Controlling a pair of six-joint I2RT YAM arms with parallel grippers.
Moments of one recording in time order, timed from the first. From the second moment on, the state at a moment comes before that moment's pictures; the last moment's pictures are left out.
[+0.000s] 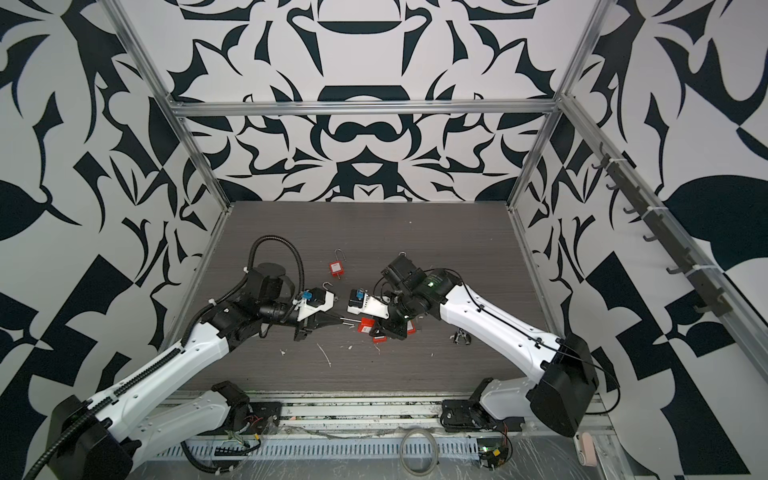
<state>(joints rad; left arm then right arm) -0.61 1.02 0.72 -0.35 0.88 0.59 0.77 1.33 1.12 -0.91 -0.49 -0.53</state>
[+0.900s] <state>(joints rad) -0.70 1.08 0.69 -0.22 0.84 0.49 0.83 1.20 0.97 -0.74 -0.41 -0.53</state>
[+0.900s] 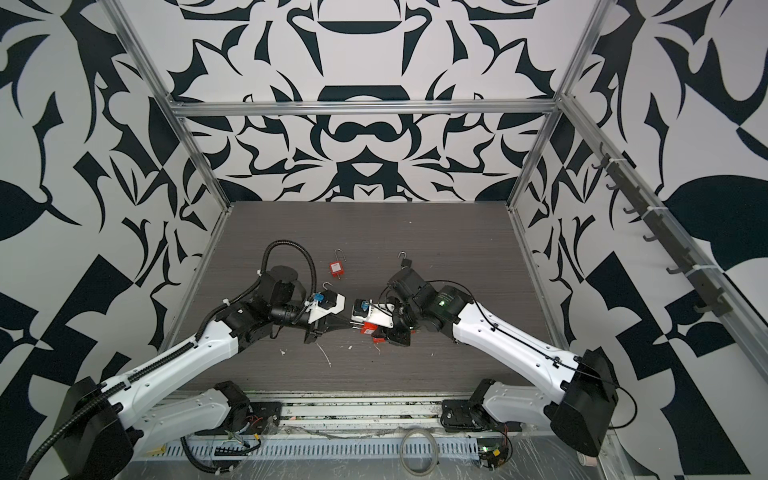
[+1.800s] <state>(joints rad) -0.75 1.07 0.58 -0.01 0.80 0.43 0.82 1.05 1.11 -0.97 -0.41 -0.48</state>
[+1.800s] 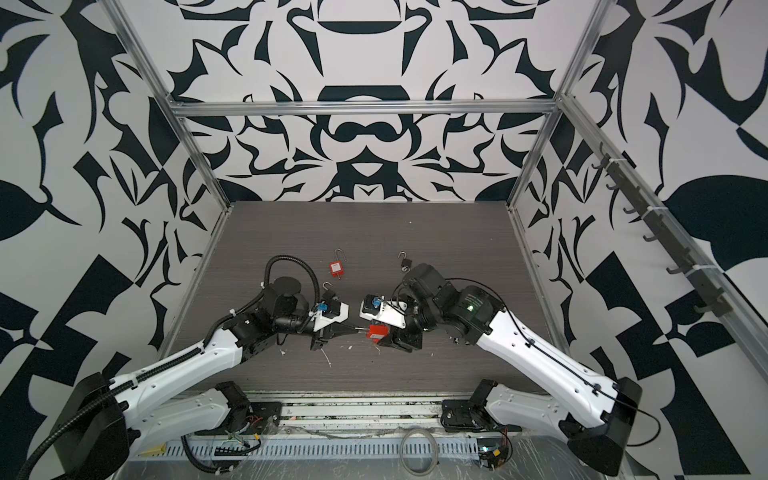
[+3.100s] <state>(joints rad) -0.75 1.06 0.60 -0.06 0.81 0.43 0.78 1.19 1.00 -0.93 -0.37 -0.56</state>
